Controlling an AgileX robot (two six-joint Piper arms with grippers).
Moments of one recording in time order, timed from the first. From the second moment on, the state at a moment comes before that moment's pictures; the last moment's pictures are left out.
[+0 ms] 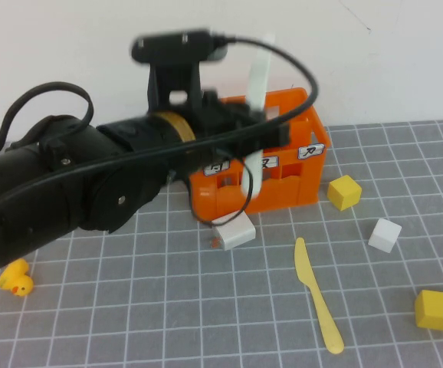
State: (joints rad) right arm -0.04 0.70 -0.35 0.70 0.74 -1.02; left arm -0.66 1.51 -1.14 0.10 0.07 -0.53
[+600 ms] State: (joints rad) right arm -0.04 0.70 -0.35 0.70 0.74 -1.02; left arm -0.66 1.65 -1.14 0.19 -0.65 -0.34
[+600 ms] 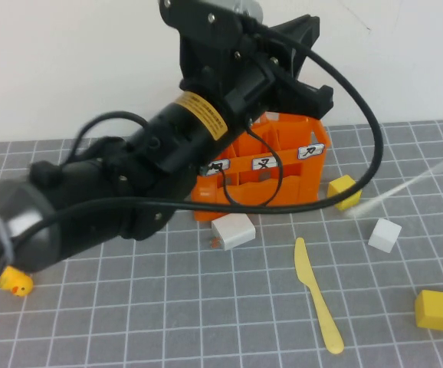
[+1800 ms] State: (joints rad) right arm -0.04 0.50 -0.39 0.88 0.91 -1.44; left arm -0.66 1.06 -1.04 0.19 0.22 -0.11
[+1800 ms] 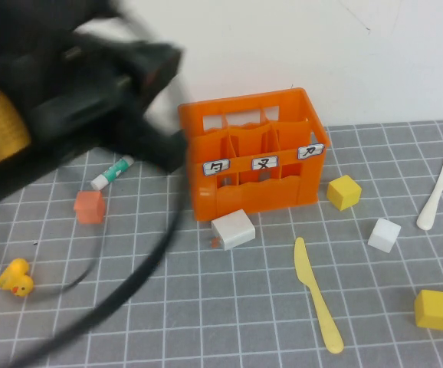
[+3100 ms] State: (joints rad) right arm -0.04 0.18 -0.39 0.69 0.96 -1.17; left arm -0.64 0.39 -0.35 0.24 0.40 -0.23
